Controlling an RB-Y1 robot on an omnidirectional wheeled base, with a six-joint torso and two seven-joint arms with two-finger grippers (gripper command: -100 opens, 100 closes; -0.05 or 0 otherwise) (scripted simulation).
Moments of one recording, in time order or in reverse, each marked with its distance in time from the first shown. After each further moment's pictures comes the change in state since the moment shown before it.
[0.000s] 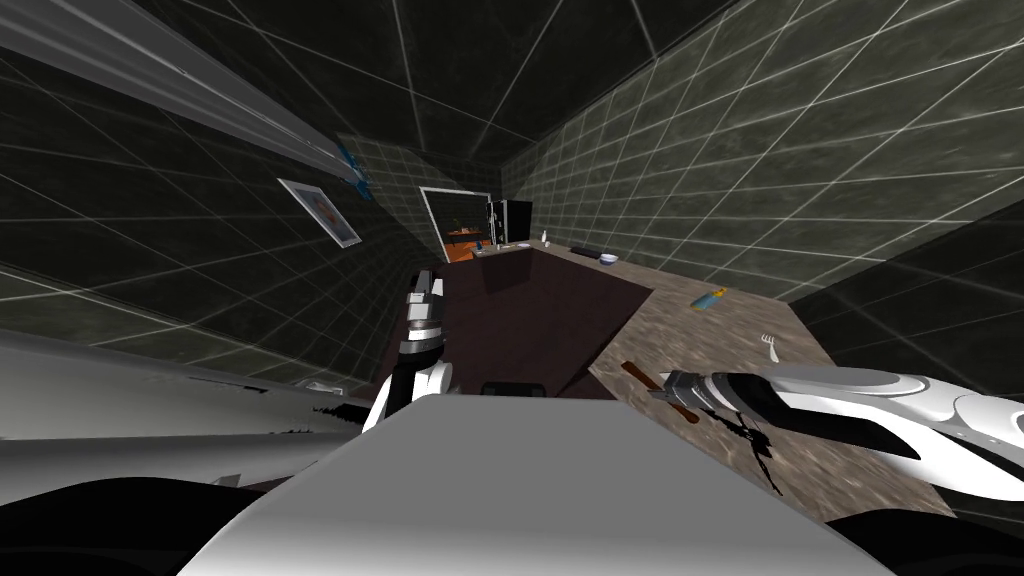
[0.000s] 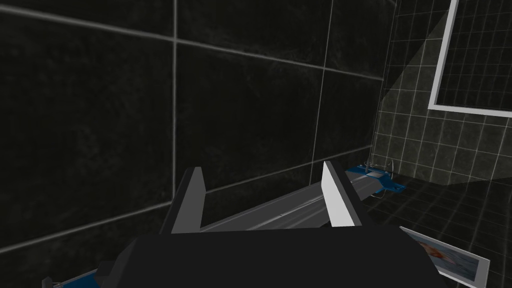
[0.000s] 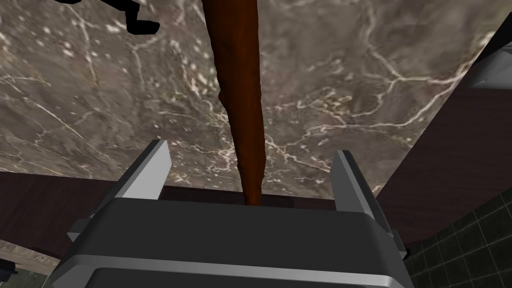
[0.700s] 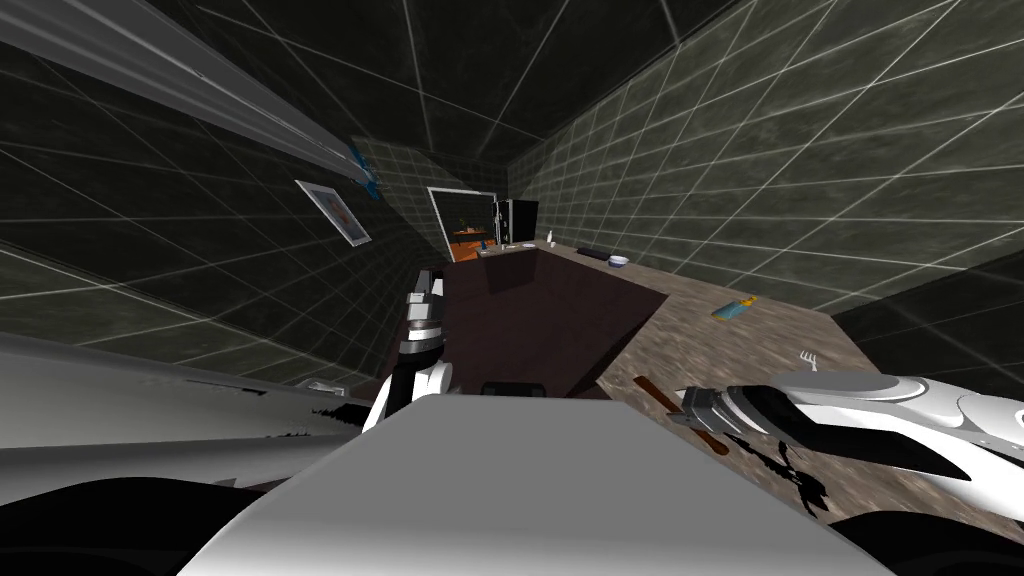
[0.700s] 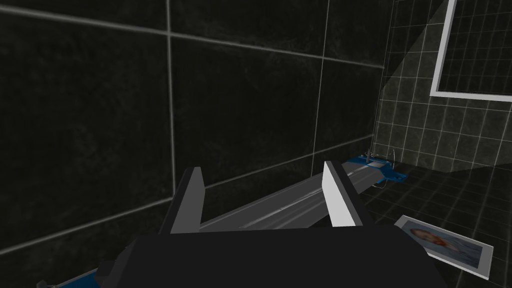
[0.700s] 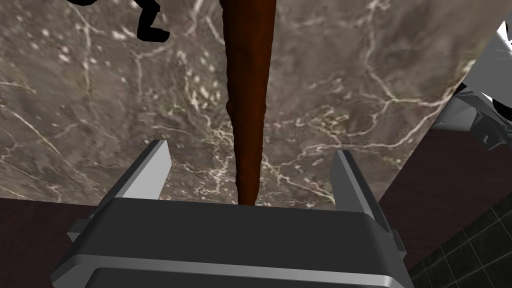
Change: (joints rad) left arm 0.000 0.000 0.000 0.000 0.000 0.000 0.000; right arm 0.060 -0.094 0.068 -0.016 -0.018 -0.013 0.025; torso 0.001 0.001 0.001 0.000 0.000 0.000
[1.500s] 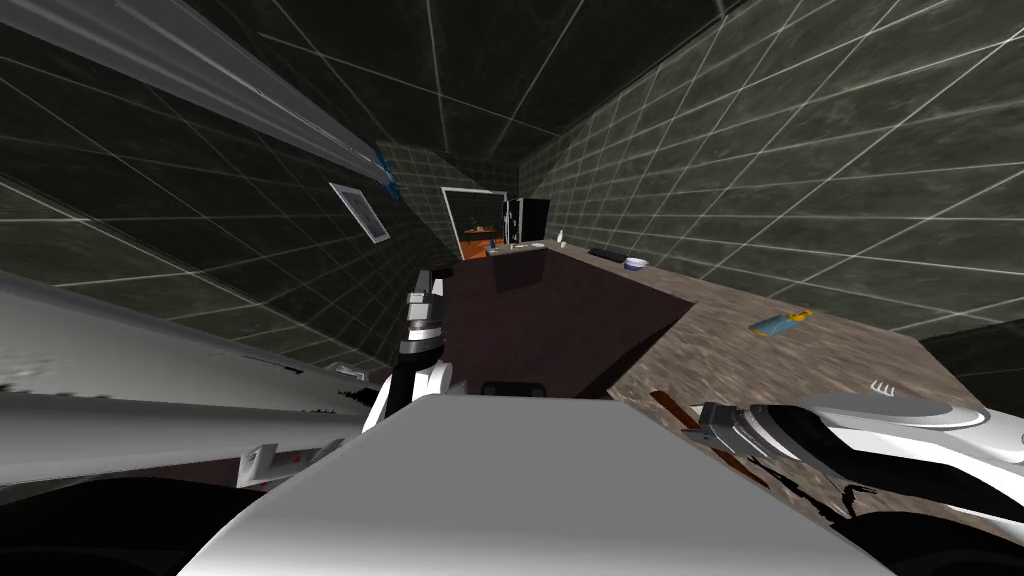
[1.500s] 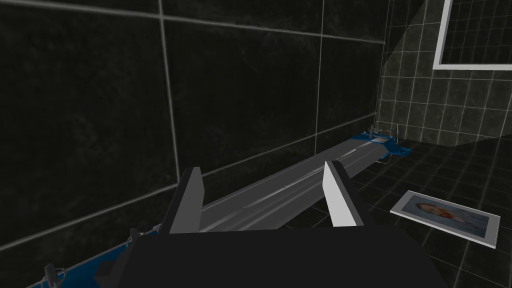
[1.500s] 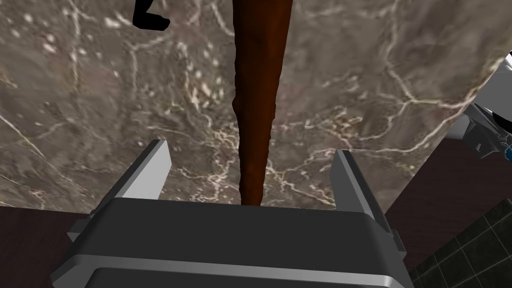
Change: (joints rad) left arm 0.000 0.000 0.000 0.000 0.000 0.000 0.000; right arm 0.019 0.070 0.031 0.063 -0.008 -0.023 0.040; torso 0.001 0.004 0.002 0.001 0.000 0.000
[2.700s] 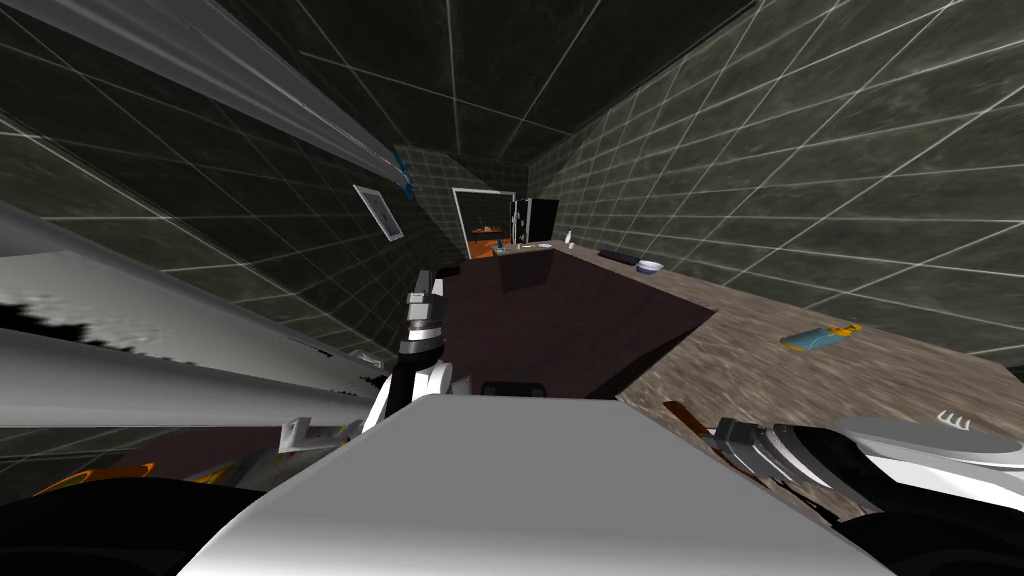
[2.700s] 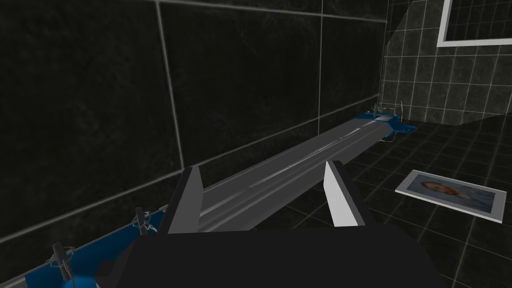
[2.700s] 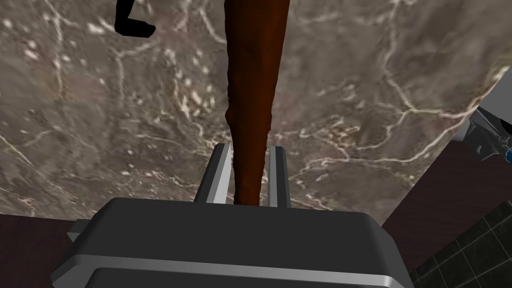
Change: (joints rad) left arm 0.000 0.000 0.000 0.000 0.000 0.000 0.000; right arm 0.023 0.103 -0.015 0.080 0.058 -0.035 -0.013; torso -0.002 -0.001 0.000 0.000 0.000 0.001
